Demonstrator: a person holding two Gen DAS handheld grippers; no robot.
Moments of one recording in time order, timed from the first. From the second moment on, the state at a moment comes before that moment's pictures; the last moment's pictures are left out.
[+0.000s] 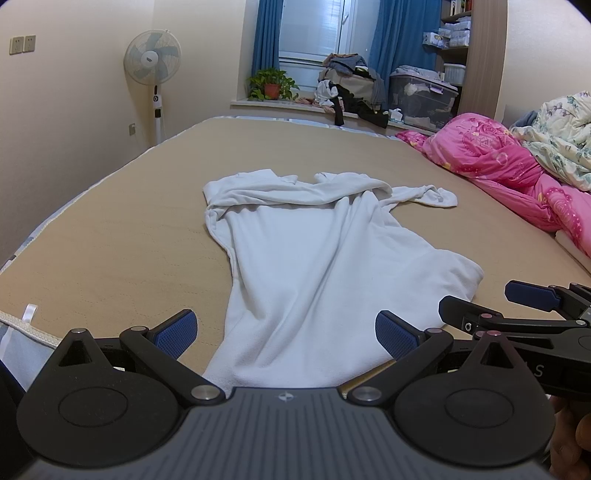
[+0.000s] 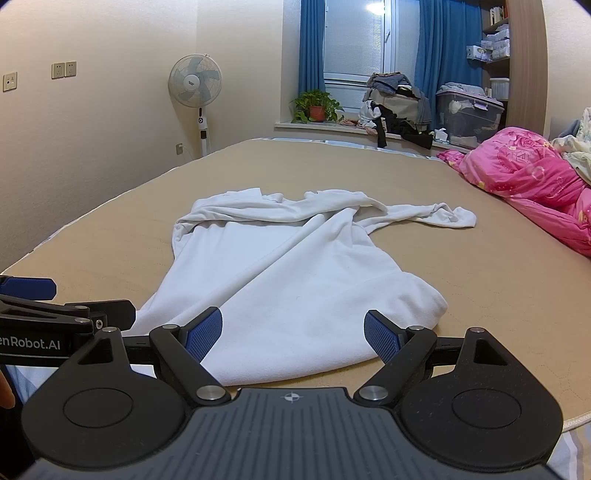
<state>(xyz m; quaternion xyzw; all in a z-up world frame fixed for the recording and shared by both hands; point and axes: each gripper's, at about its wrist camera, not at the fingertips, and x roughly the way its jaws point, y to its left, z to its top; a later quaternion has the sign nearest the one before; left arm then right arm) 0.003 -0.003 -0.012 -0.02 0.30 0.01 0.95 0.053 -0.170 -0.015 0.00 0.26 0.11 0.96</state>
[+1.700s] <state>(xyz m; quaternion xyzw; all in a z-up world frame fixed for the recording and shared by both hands) 0.115 0.080 -0.058 -0.01 0.45 -0.13 0.88 0.227 -0.311 -0.067 0.12 0.39 0.14 0.90</state>
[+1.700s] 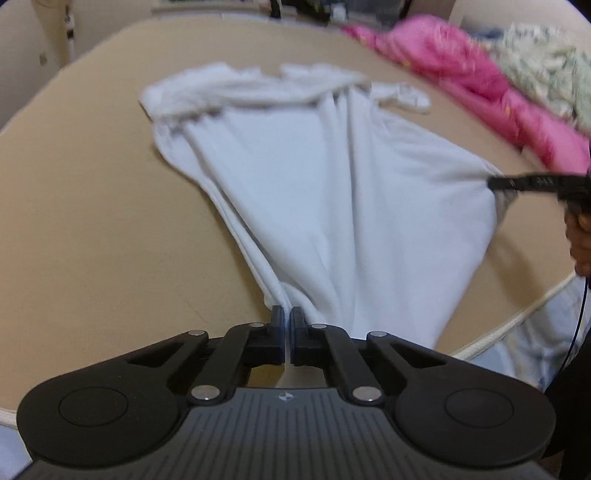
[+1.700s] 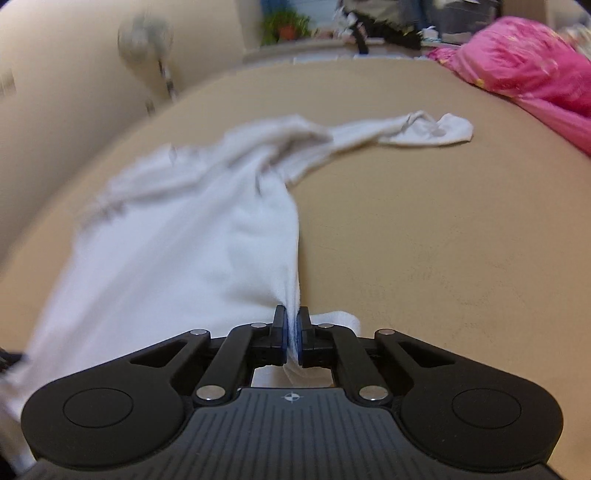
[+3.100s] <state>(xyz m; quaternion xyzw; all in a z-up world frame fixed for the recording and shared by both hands) 0.046 0.144 -0.040 -0.06 0.47 -0.16 0.87 0.111 -0.433 -0.056 0.26 0.45 0.12 0.85</state>
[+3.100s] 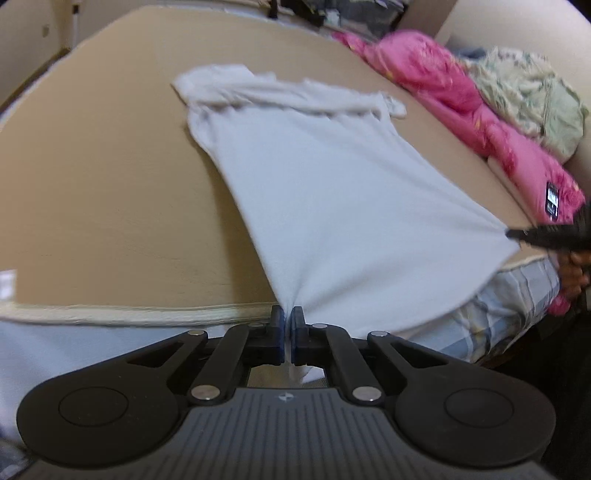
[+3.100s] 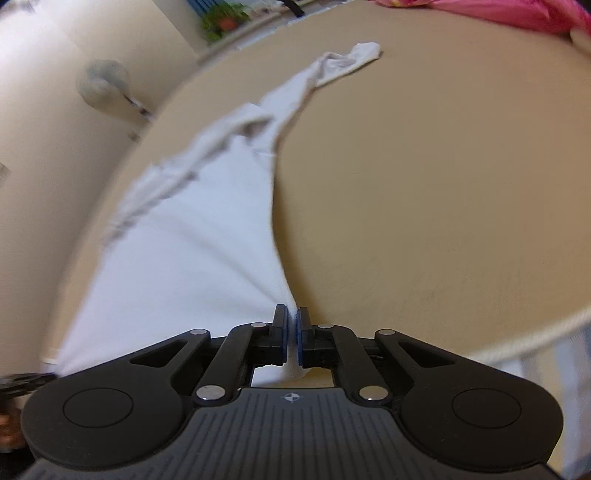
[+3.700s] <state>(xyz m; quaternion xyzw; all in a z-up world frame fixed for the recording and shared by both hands) 0.100 0.090 -0.098 0.02 0.57 -0.14 0.81 0.148 -0.345 -0.100 0.04 0.54 0.13 0.83</state>
